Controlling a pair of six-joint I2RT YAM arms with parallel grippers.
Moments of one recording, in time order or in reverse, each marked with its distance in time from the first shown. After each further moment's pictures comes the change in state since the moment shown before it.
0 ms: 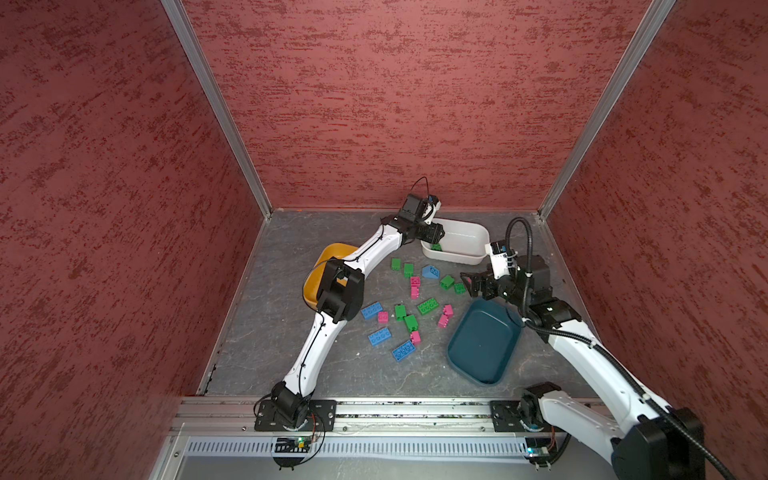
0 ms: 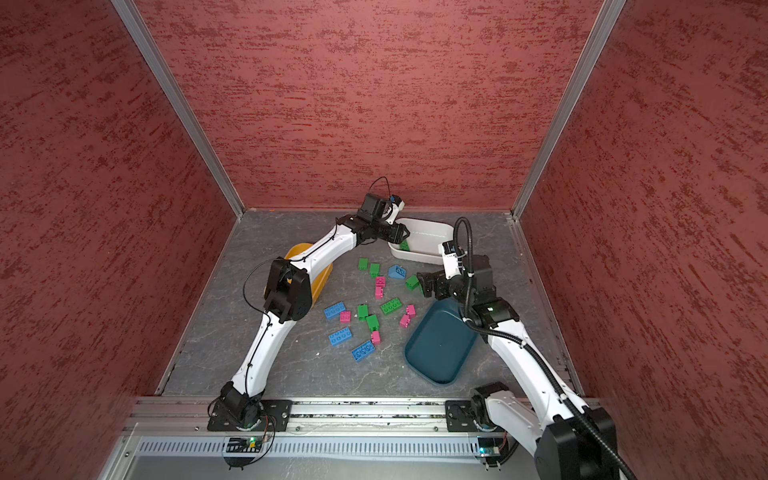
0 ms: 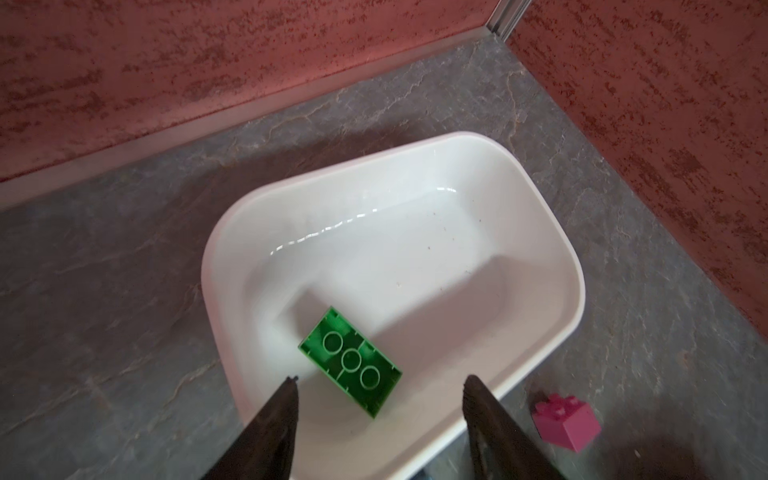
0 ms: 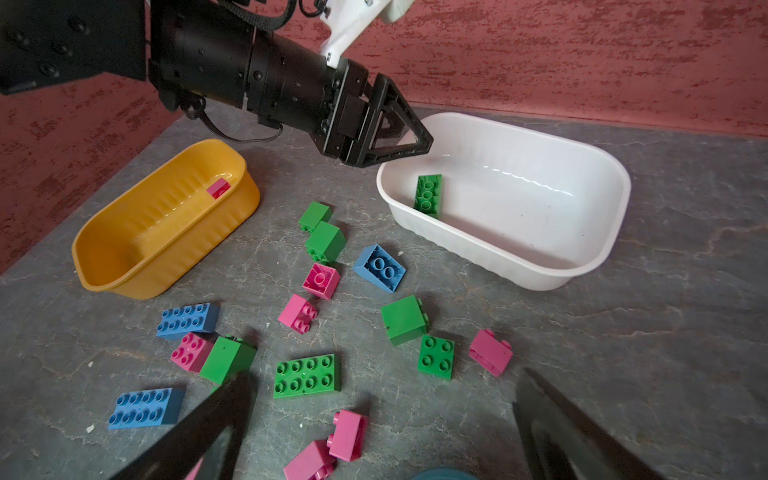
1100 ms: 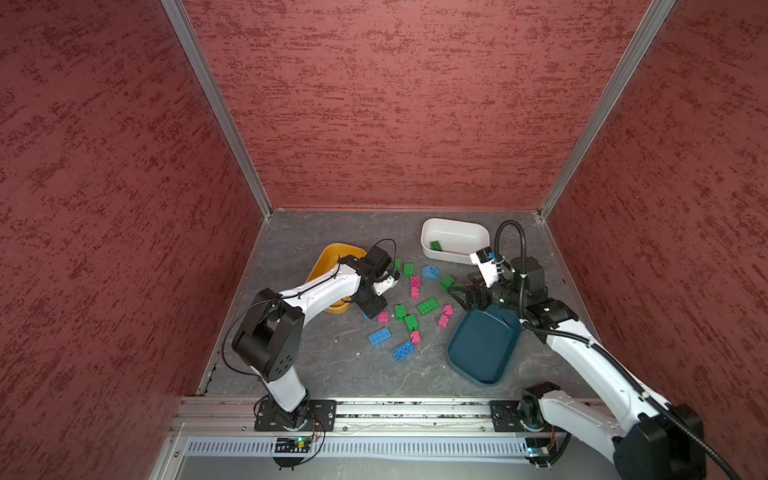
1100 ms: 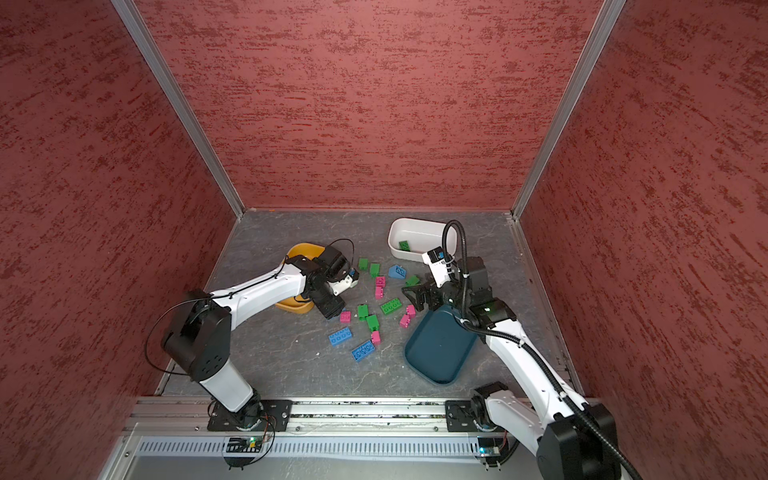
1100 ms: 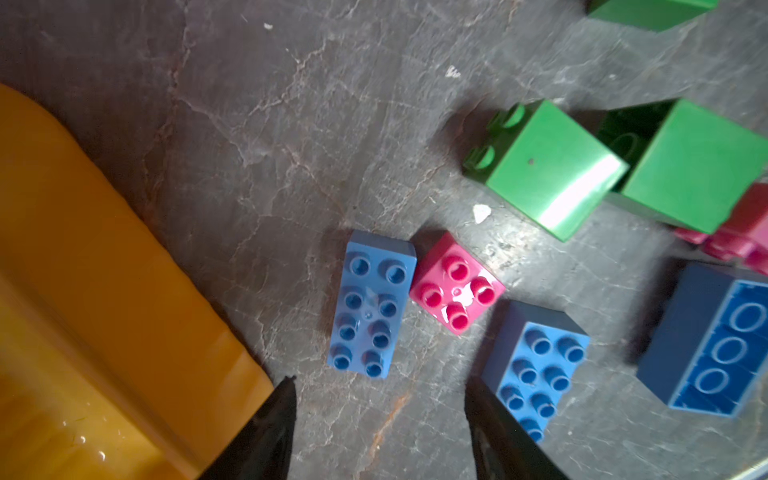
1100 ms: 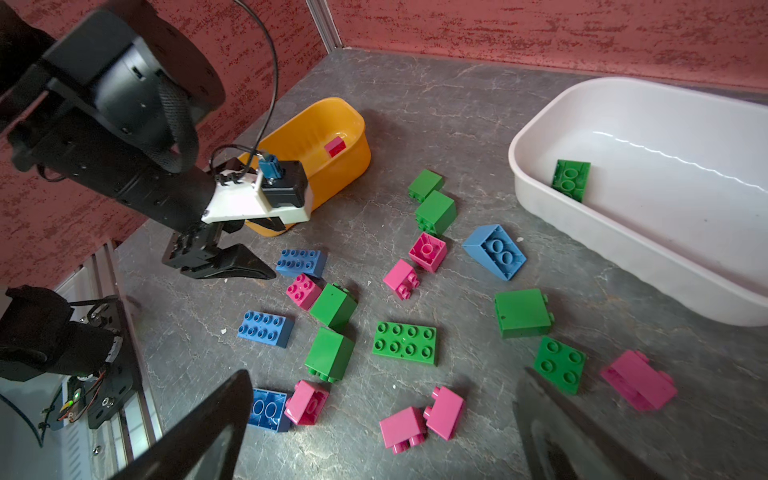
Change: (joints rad) left arm 0.000 -0.718 -1.085 -0.288 -0.277 0.400; right arm 0.045 -0.006 -0.019 -0.031 -0.261 -0.027
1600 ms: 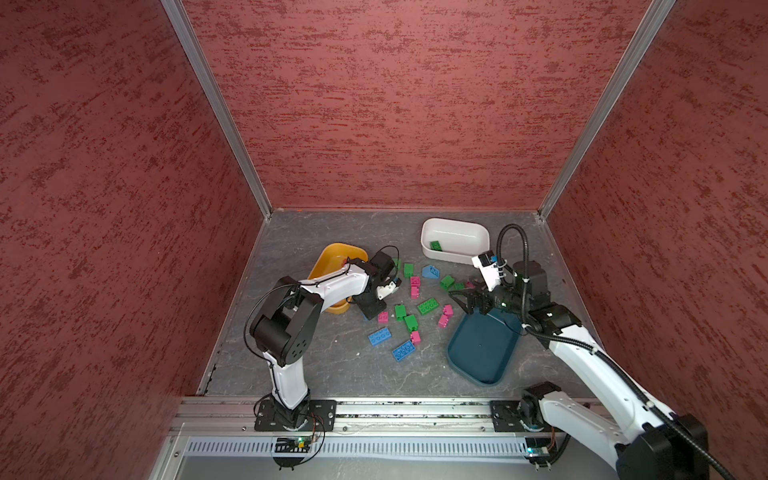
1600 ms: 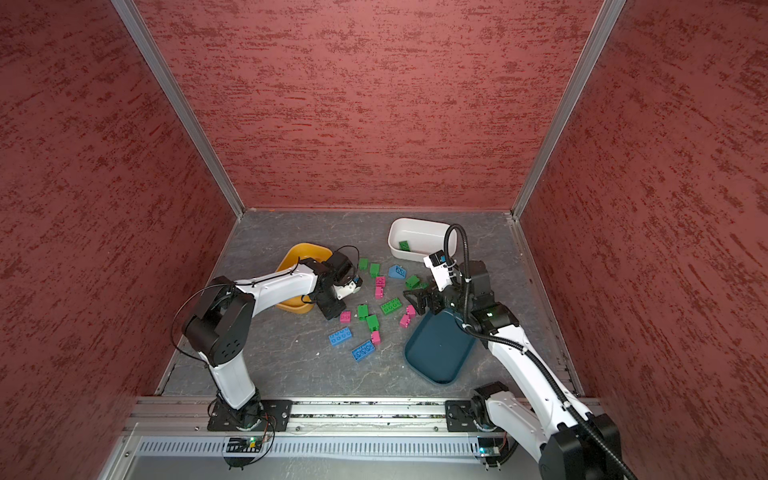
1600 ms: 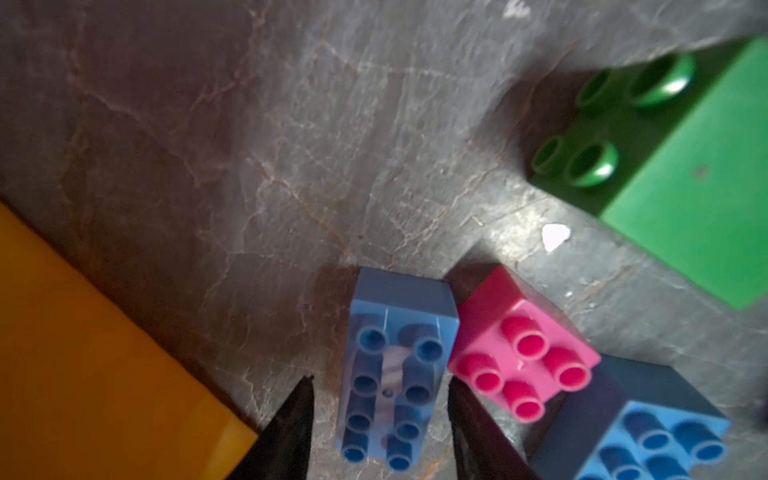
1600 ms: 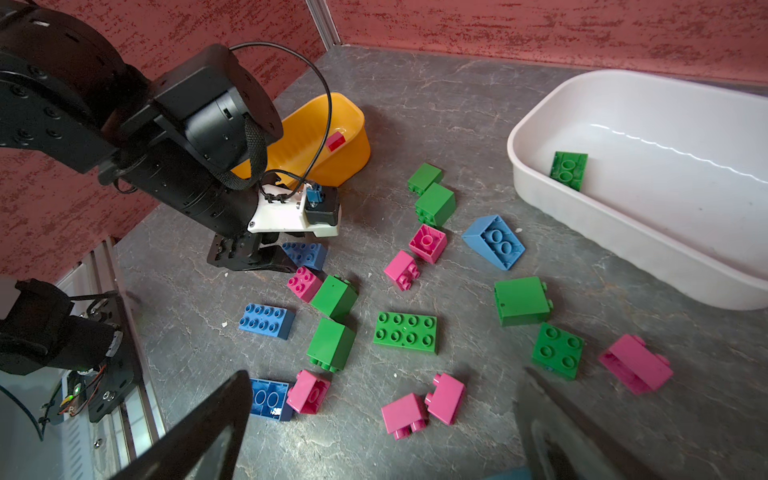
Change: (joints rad) left arm 0.001 0.124 0.000 0.043 -0.043 0.051; right arm 0.000 -0.034 -0.021 -0.023 0.010 -0.001
